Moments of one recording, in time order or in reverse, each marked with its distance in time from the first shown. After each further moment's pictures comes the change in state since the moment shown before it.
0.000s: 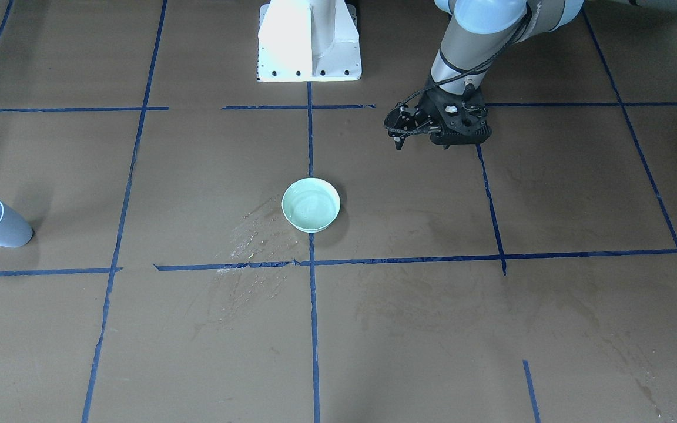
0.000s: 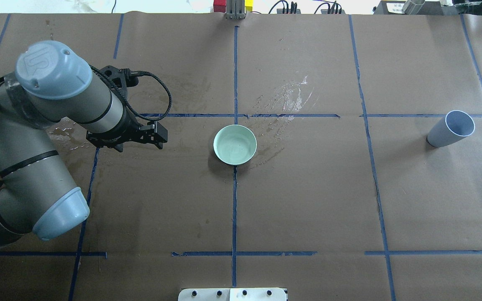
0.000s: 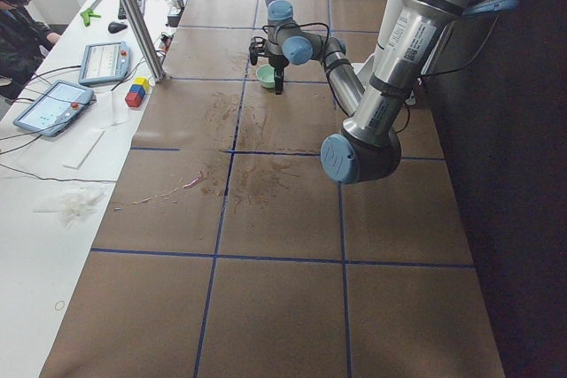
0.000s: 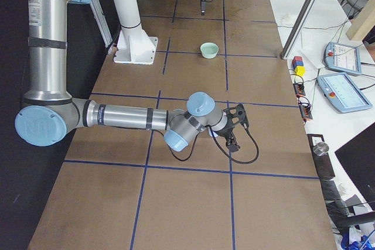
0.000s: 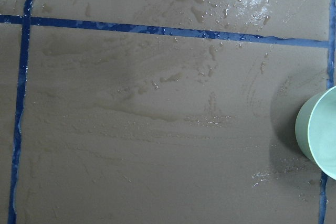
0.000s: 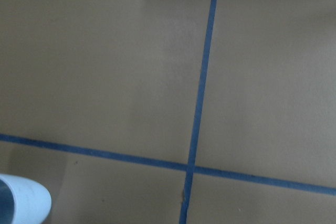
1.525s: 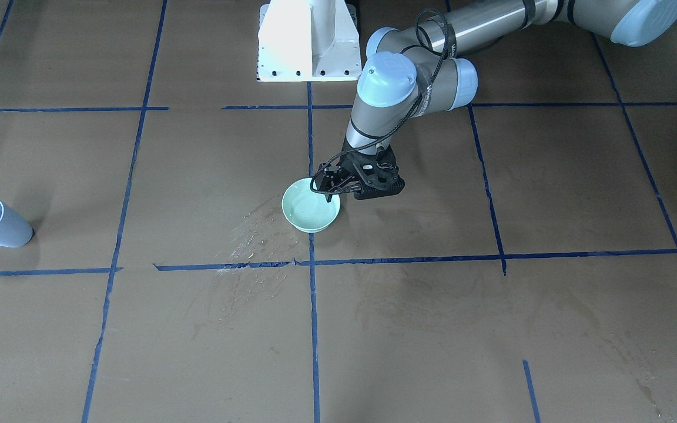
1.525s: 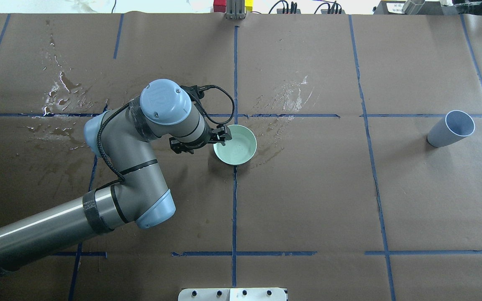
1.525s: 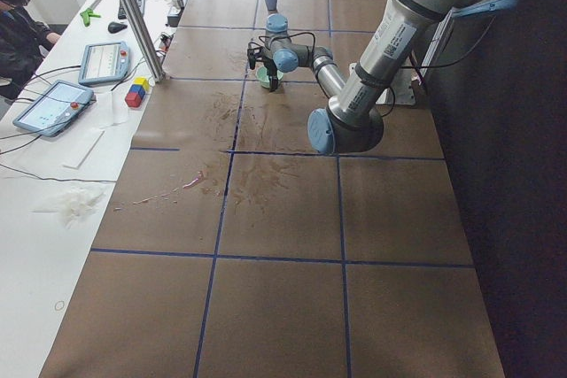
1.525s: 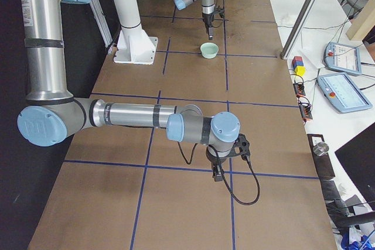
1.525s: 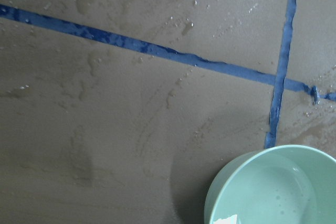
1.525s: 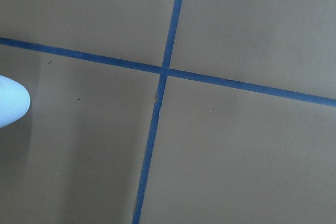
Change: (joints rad) left arm 0.130 -0.221 0.441 -0.359 0.142 -0.303; right arm 0.094 0.053 0.004 -0.538 0.056 -0.421
